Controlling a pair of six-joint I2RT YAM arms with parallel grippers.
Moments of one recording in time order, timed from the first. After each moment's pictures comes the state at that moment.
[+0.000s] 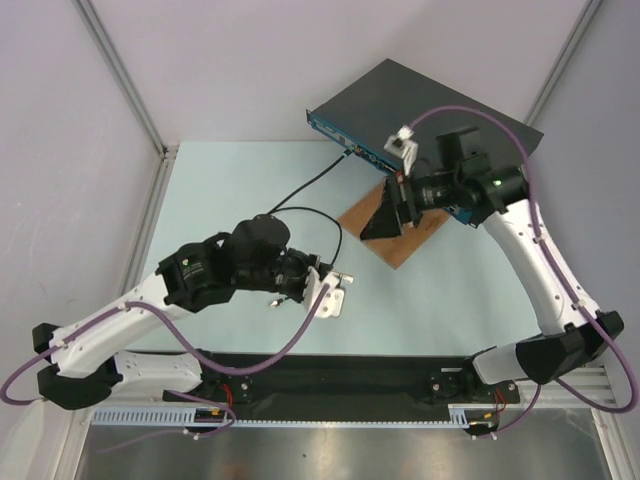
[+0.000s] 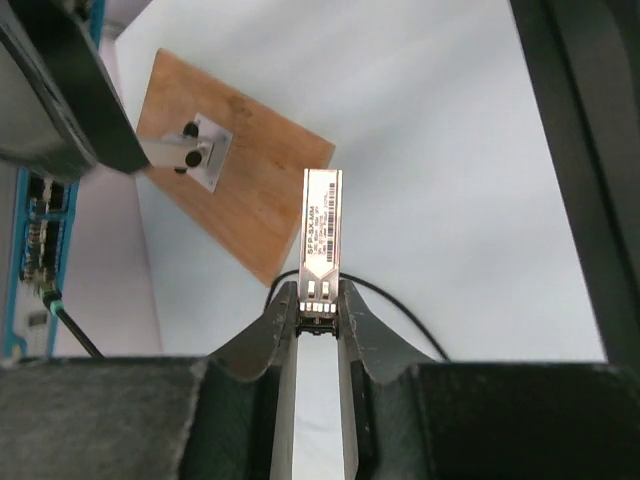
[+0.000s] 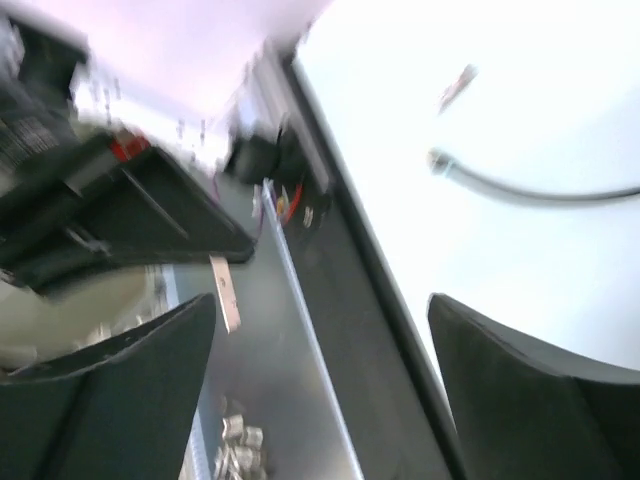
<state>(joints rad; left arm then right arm) -1.10 1.11 1.38 -0.88 0.23 0.97 0.44 1.42 1.65 -1.02 -0.98 0.07</state>
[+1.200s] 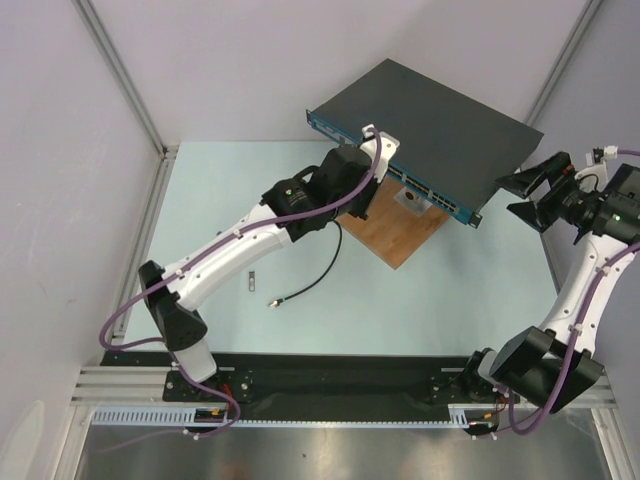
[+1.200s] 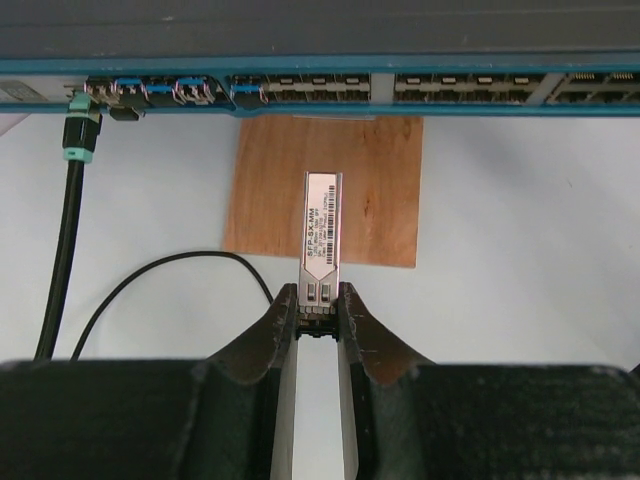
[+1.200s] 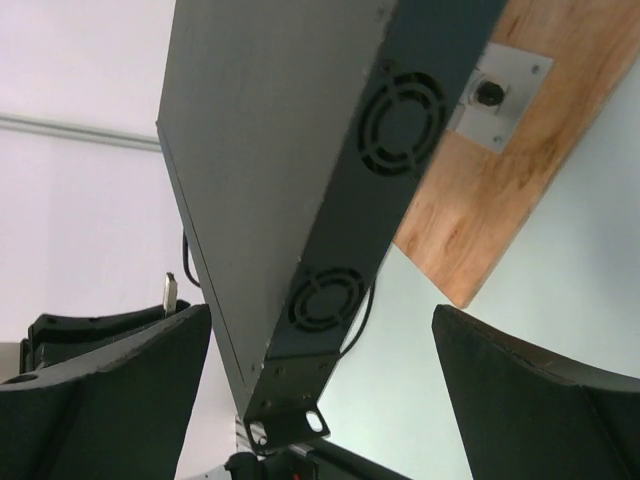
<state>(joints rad) -0.95 1.71 1.86 -0.67 -0.26 -0.08 -0.61 1.24 1.38 -0.82 -0.98 0.46</state>
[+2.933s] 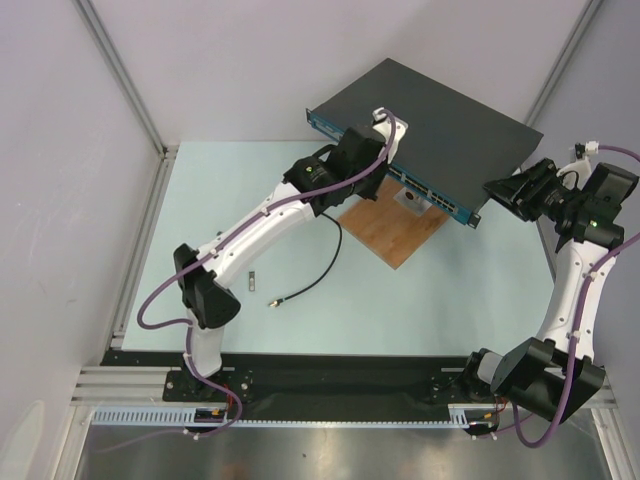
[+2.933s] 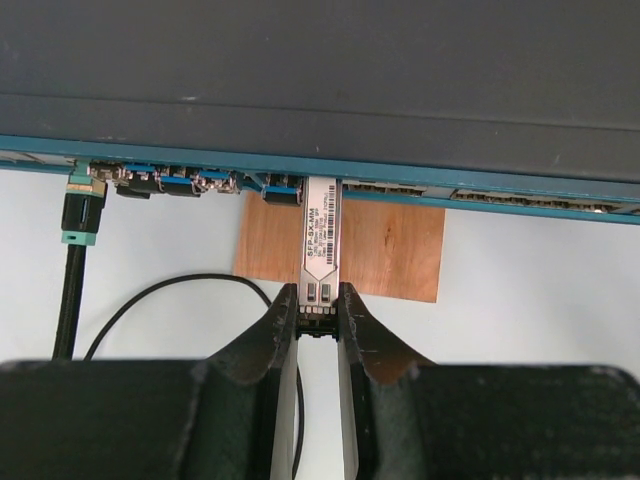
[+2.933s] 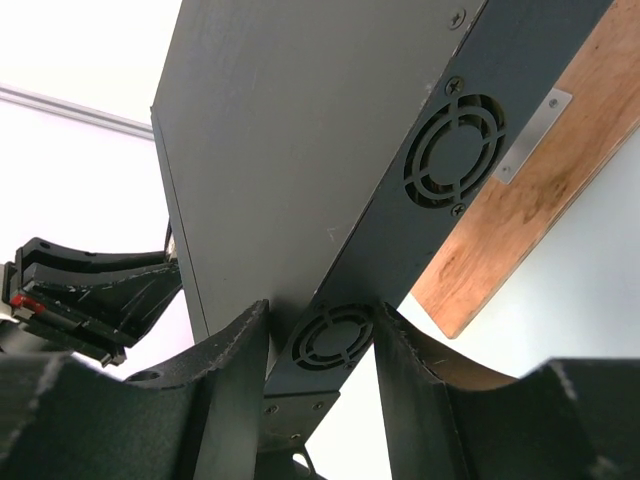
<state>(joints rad) -0.88 1.94 2.15 -0.77 -0.23 -0.08 -0.48 1.19 1.25 -0.57 -0.92 0.52</state>
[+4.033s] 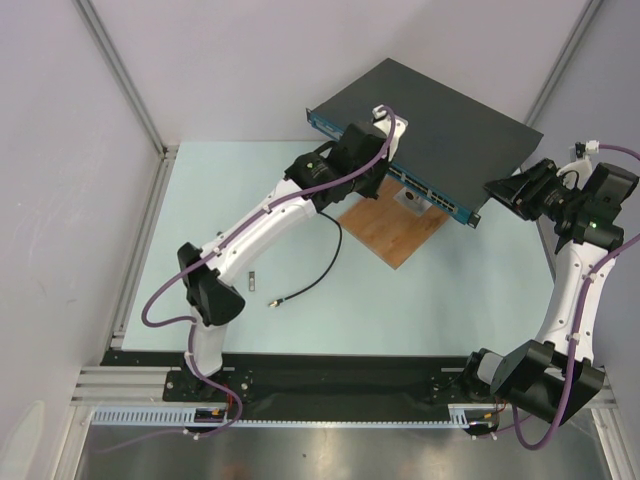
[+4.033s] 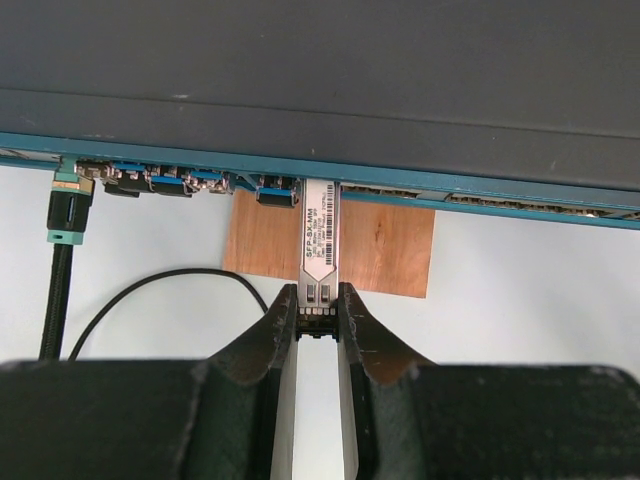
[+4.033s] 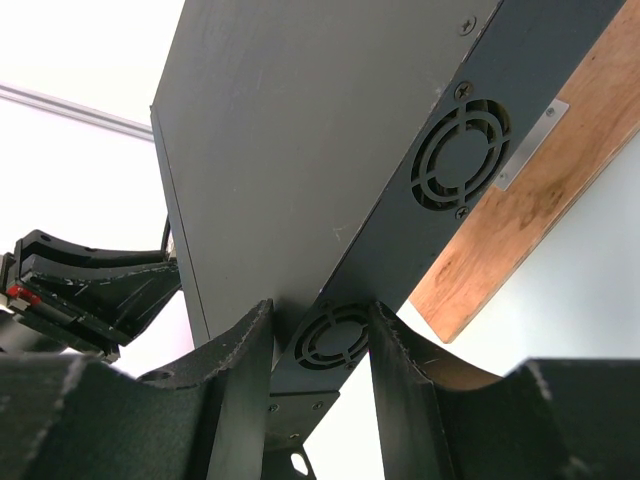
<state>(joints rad) -0.87 1.98 2.22 -0.83 -0.21 -0.11 -0.48 1.18 1.25 -0.56 -0.91 0.51</state>
